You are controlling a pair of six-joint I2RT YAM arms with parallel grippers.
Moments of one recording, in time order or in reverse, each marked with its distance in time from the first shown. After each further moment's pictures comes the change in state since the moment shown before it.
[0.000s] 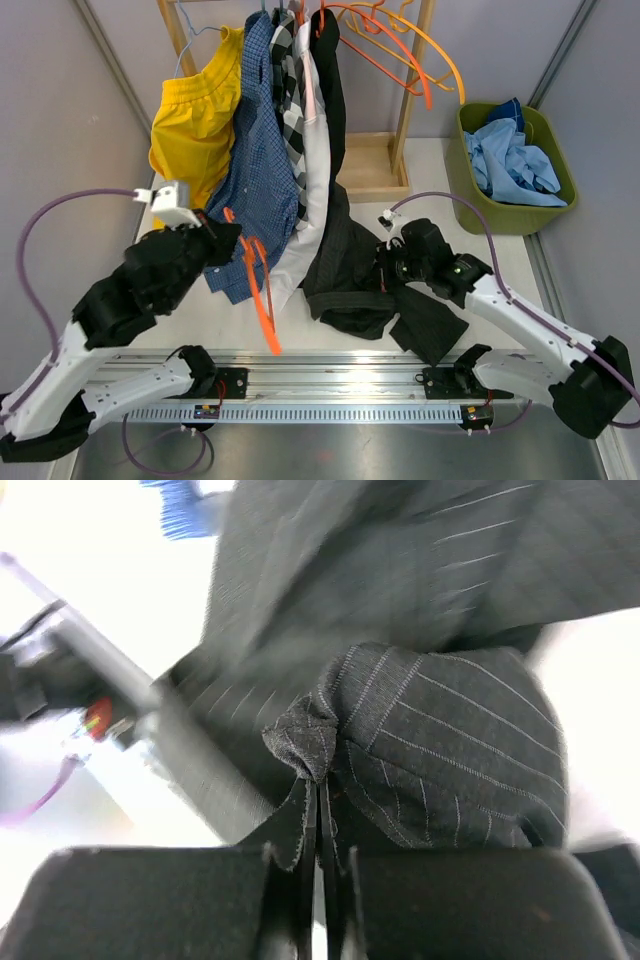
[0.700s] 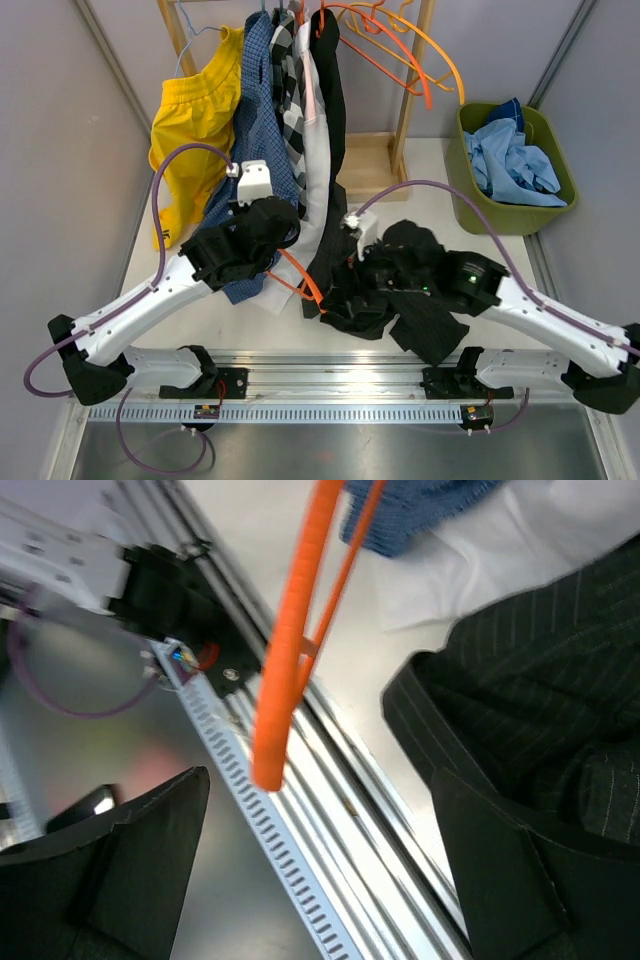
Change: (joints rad) left arm -0.053 0.502 0.092 -0.038 -0.427 0.040; right arm 0.410 -0.031 0.414 -0.216 0.094 -0.068
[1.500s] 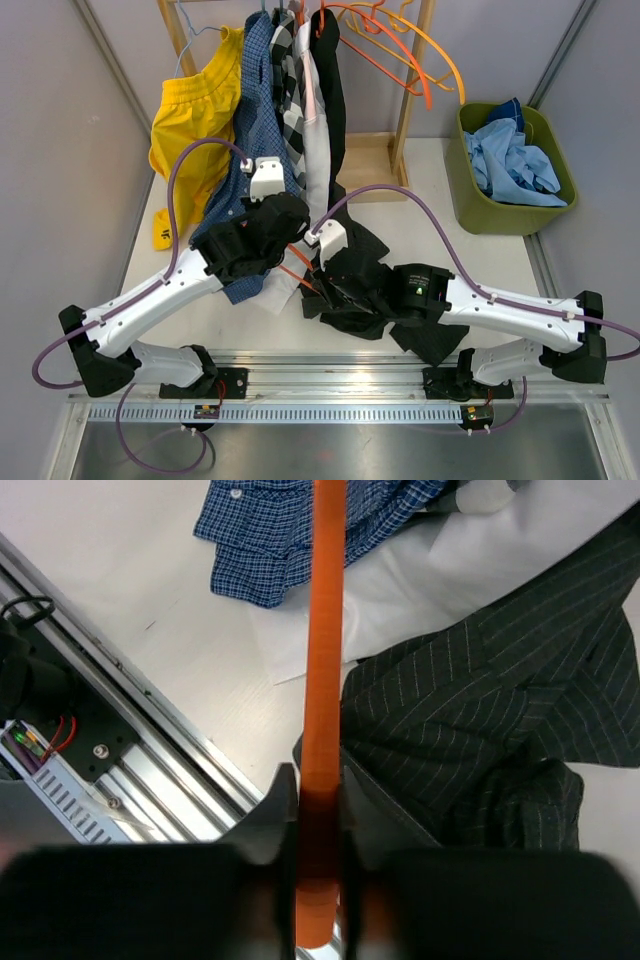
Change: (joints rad) left arm -0.020 0.067 0.040 0.035 0.014 0.026; right arm 0.252 0.232 0.082 0.028 0.563 -0.026
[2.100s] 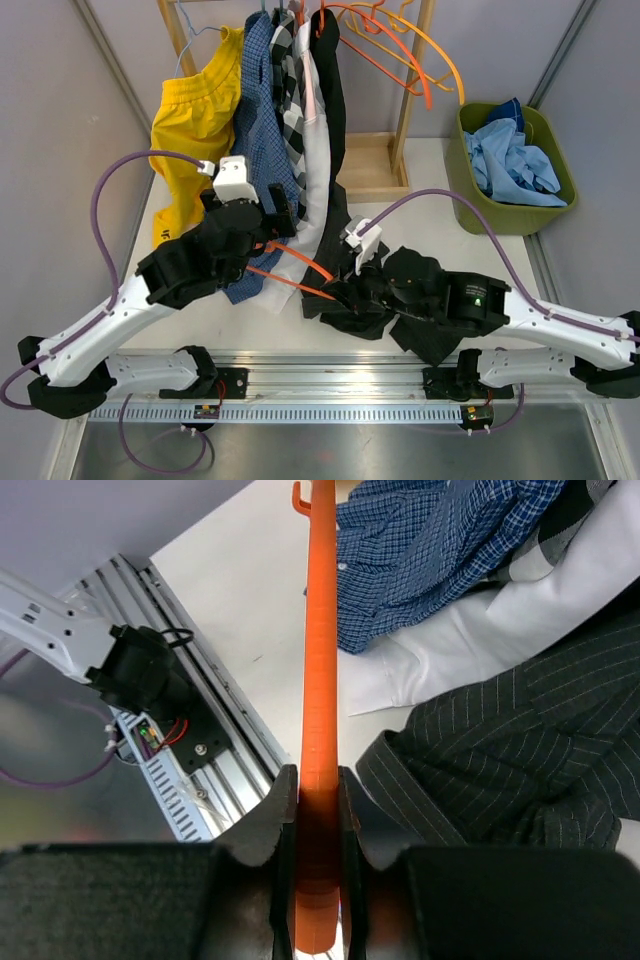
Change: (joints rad) left arm -0.039 -0.196 0.010 0.046 0.121 0.026; right arm -0.003 -0.243 -0.116 0.115 -0.142 -0.039
